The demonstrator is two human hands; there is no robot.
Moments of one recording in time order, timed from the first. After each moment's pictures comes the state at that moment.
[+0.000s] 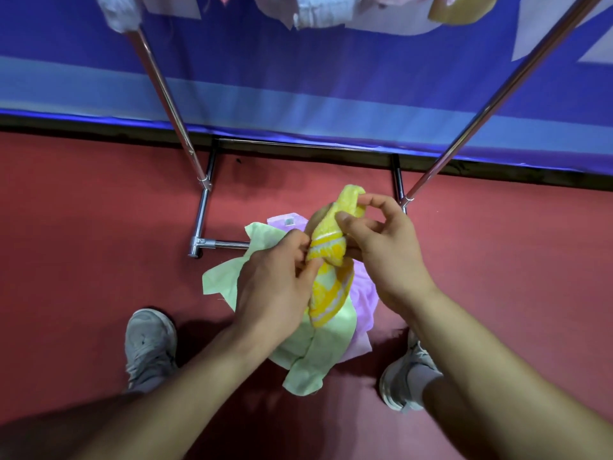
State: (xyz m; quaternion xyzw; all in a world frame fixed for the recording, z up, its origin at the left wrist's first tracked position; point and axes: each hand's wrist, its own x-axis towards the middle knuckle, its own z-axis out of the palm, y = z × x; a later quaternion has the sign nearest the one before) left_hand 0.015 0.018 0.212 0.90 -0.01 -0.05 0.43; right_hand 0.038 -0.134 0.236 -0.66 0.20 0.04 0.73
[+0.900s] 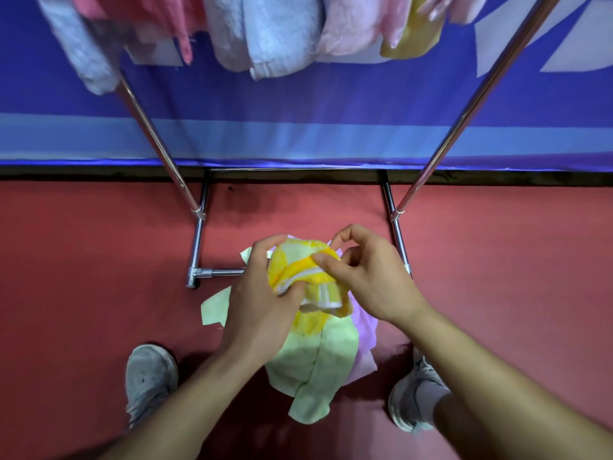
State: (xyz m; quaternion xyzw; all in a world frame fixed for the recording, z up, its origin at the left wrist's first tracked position) left_hand 0.019 0.016 0.227 0.86 0.03 -0.06 0.51; right_hand 0.032 -0.160 0.228 -0.83 0.07 0.06 0.54
